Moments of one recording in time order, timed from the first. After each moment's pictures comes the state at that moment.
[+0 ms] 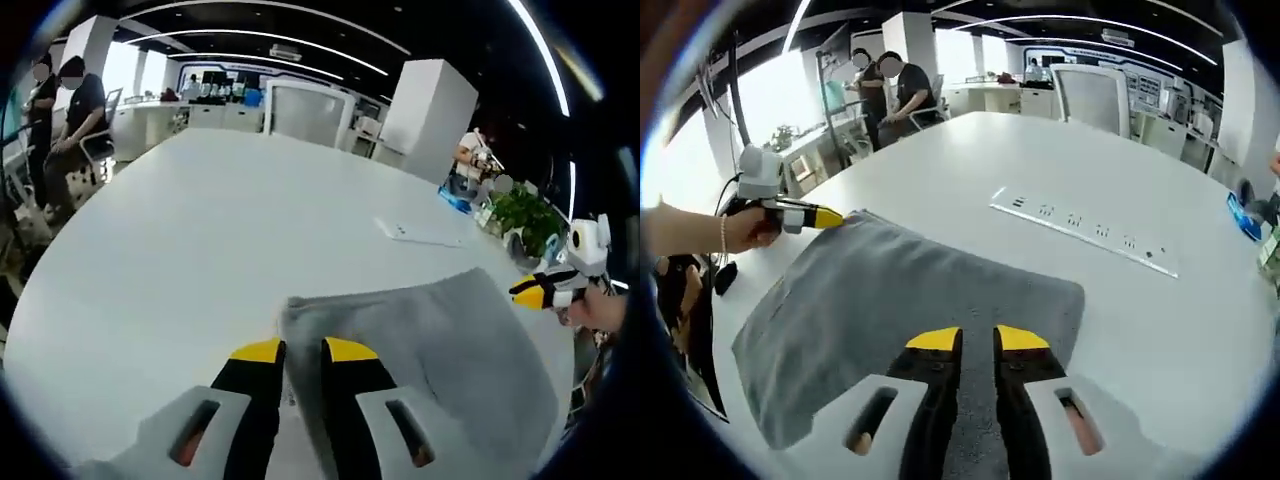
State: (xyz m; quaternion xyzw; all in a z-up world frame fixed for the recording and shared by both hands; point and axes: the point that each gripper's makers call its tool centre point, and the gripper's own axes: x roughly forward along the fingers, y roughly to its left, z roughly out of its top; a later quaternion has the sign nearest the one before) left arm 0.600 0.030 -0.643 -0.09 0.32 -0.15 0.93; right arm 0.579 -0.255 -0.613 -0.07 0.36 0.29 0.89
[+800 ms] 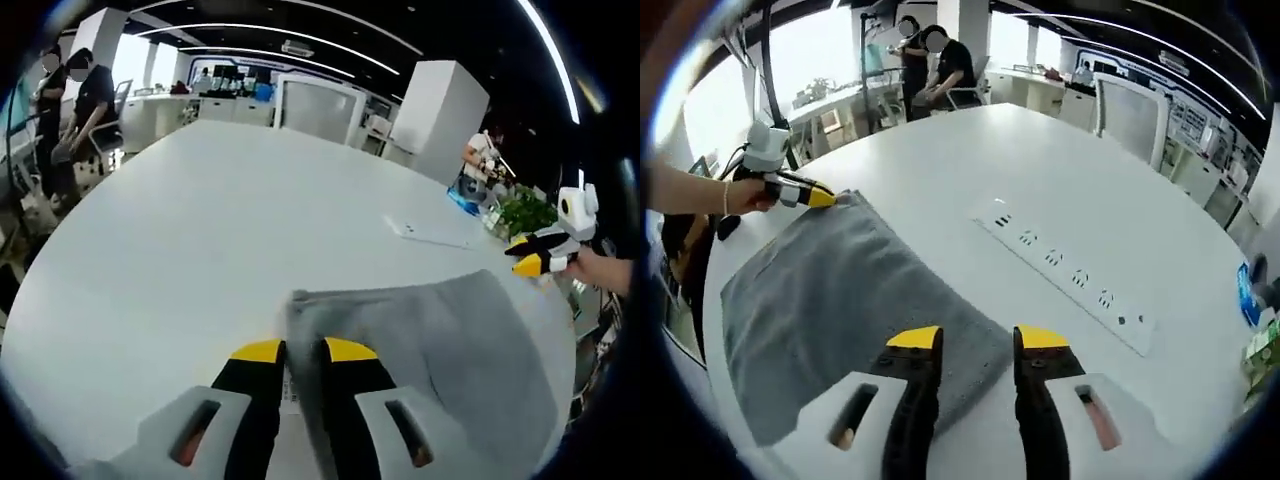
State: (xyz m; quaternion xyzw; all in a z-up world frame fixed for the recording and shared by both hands) left arm 0.600 0.031 -0.649 -0.09 0.33 -0.13 0.93; right arm 0.633 -0.270 -0.595 -0.18 0.36 0.37 0.84
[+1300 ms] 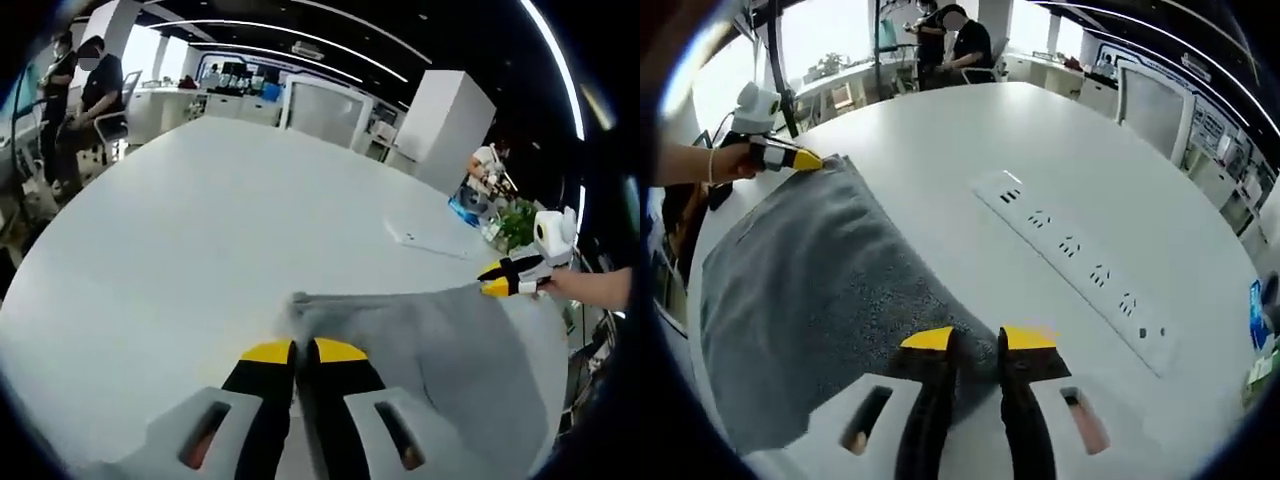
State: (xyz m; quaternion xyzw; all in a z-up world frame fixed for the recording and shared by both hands) left arm 0.602 0.029 -0.647 -0.12 0.33 -0.13 0.93; right arm 0.646 -0.271 -0.649 -0.23 0.39 0.38 0.81
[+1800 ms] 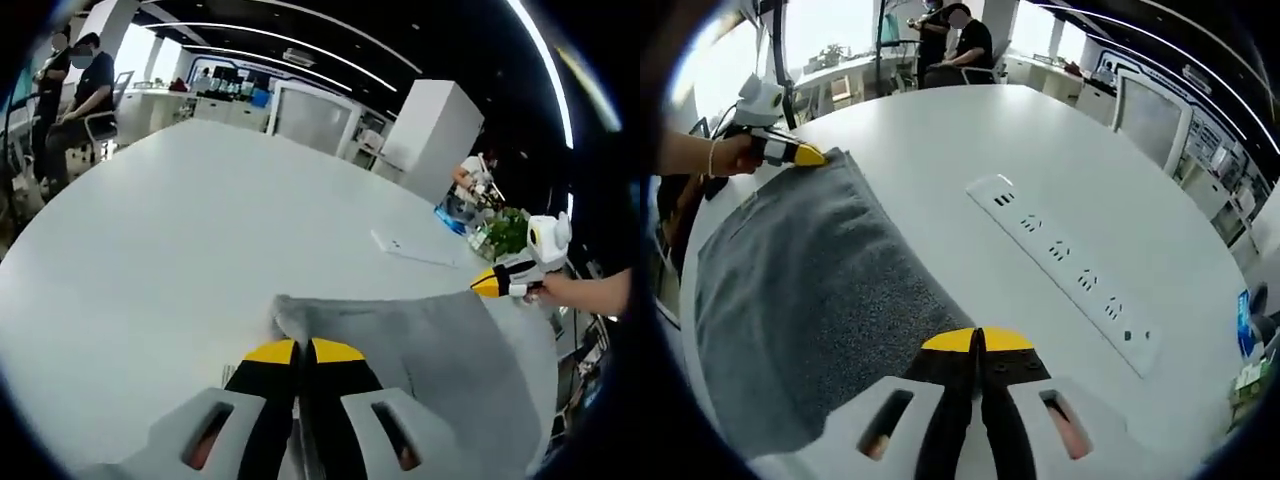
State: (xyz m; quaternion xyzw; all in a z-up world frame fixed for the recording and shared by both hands) left arm 0.611 0.019 -0.654 -0.15 0.31 -0.14 0.93; right arm 0.647 -0.279 -0.637 -0.25 0.38 0.37 0.81
